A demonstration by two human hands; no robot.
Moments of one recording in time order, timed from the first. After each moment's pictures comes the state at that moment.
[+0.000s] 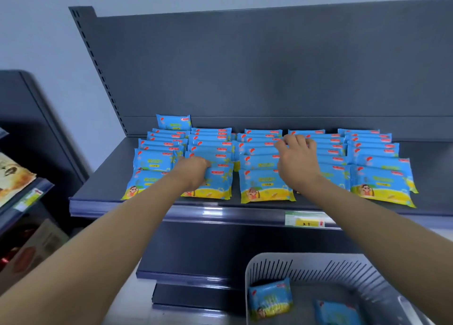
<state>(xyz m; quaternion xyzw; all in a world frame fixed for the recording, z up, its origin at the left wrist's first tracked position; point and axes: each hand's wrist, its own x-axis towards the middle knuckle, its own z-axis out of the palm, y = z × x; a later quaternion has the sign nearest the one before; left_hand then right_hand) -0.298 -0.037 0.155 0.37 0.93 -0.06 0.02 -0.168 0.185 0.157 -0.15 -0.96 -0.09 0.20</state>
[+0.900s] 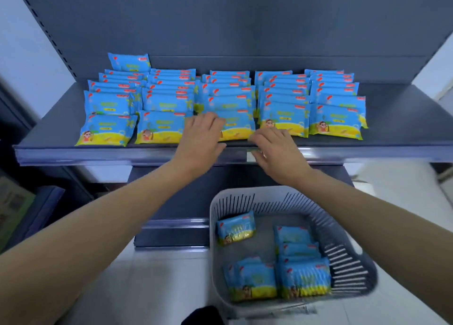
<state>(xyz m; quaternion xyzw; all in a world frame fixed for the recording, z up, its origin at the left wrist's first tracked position) -0.171 0.005 0.119 0.47 0.85 0.14 -0.18 -0.051 0.172 0.110 0.02 -0.98 0.00 0.20</state>
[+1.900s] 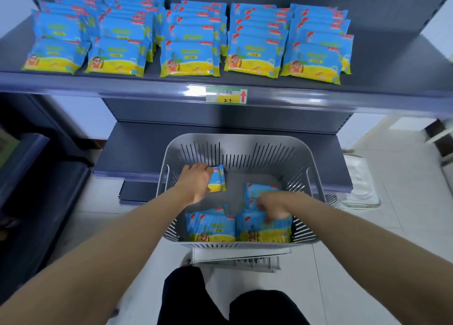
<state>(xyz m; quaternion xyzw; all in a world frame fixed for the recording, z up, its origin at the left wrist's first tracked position) -0.036 0.034 -0.083 0.41 0.90 -0.04 0.14 0.093 0.221 -0.057 0.00 -0.89 0.05 -0.45</state>
